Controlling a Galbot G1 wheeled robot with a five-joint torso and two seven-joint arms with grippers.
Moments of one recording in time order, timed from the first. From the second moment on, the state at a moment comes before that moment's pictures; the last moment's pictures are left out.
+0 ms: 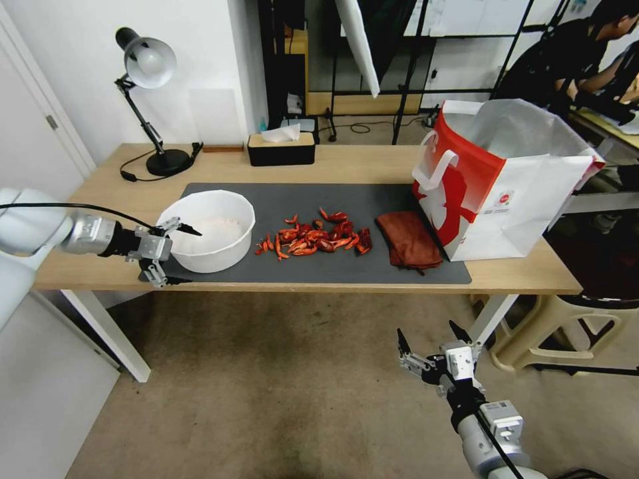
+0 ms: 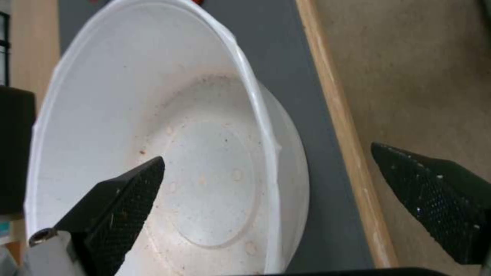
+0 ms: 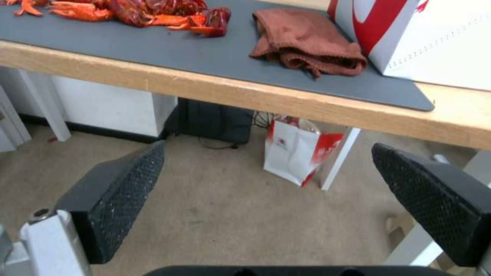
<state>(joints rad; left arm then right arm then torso) 0.57 -0.57 -0.23 -1.54 0.03 -0.20 1.33 -1.84 1.56 0.56 2.28 -0.12 -0.17 -0.15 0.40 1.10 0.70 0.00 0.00</state>
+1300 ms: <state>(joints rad) 0.34 -0.64 0.02 -1.44 0.15 -0.26 1.46 -1.84 1.57 0.55 2.24 -0.13 -0.14 -0.13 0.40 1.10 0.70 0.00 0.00</state>
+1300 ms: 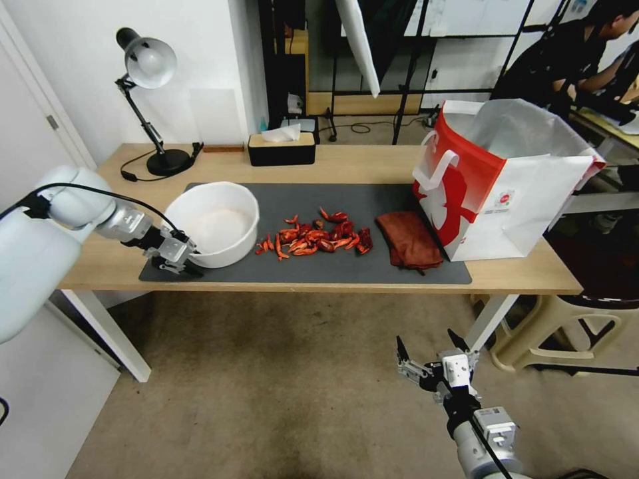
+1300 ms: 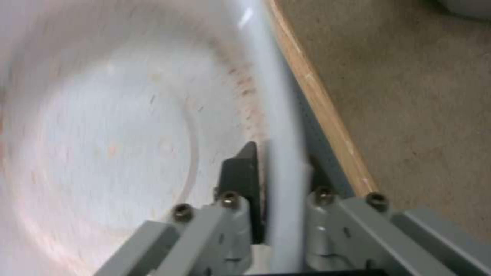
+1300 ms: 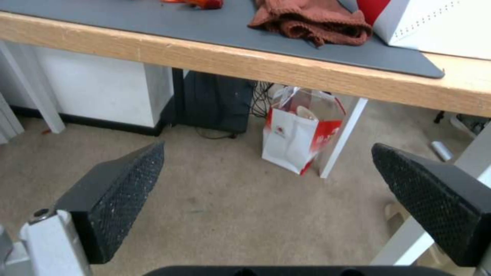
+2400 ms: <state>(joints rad) 0.95 -0.43 -0.25 -2.15 0.30 -0.42 1.41 -1.85 1.57 0.55 2.25 -0.13 -0.14 -0.14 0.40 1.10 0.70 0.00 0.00</state>
